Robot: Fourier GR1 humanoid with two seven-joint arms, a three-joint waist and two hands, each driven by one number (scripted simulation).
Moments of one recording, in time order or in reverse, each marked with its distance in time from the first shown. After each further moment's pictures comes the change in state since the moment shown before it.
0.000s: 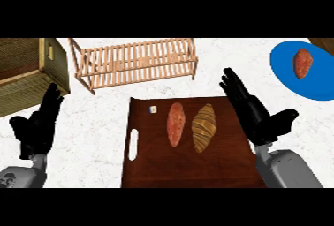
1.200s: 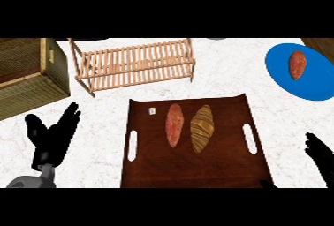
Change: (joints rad) left arm 0.062 -0.061 -0.008 0.039 0.126 -0.145 0.178; right arm 0.690 -0.277 -0.058 -0.546 0.446 -0.458 0.303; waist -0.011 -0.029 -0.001
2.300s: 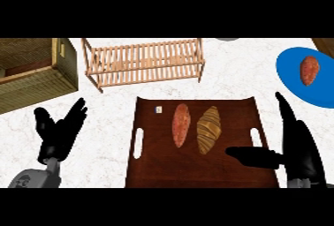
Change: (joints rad) left arm -0.047 -0.019 -0.006 0.020 -0.022 -0.039 0.032; right arm -0.573 0.087 0.146 0.081 0.420 0.290 0.874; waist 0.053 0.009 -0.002
